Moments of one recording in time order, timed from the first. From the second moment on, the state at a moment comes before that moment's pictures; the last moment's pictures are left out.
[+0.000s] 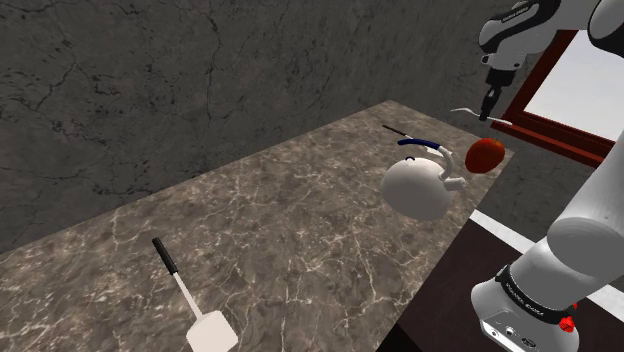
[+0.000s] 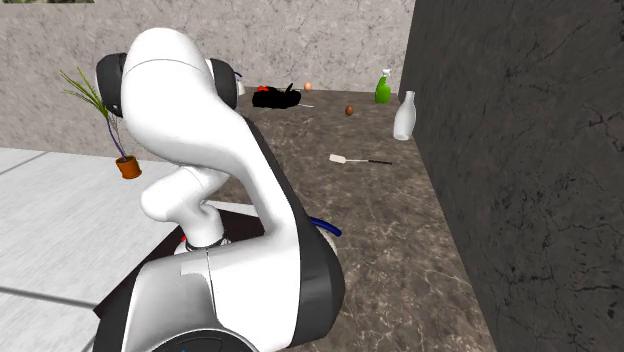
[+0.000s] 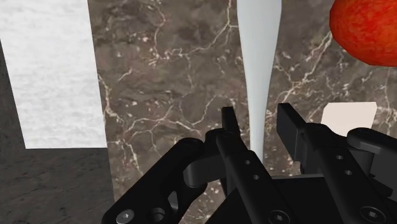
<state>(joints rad) -0.24 0.23 -0.64 -1.81 0.02 1.91 -1.04</state>
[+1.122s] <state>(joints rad) -0.26 0.33 -0.61 -1.93 0.08 2.11 -1.07</state>
